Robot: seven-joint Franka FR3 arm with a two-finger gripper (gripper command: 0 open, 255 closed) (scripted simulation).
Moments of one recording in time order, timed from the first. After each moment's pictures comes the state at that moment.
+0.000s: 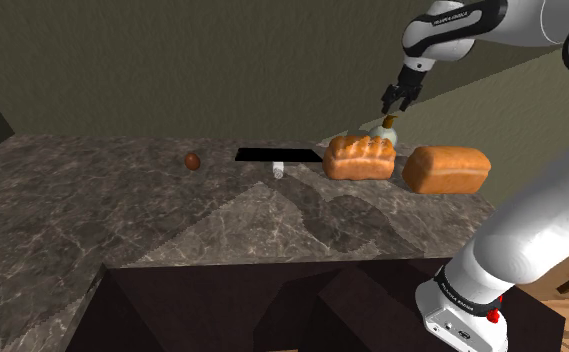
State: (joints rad) arm -0.07 -0.09 -0.54 -2.04 0.02 2.05 -0.36
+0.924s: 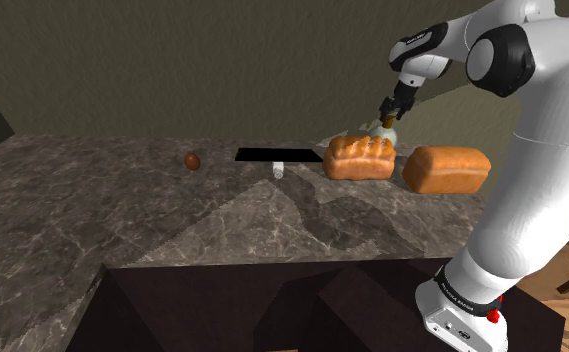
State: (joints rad) arm -0.20 0.31 -0.58 -1.79 0.31 2.11 -0.61
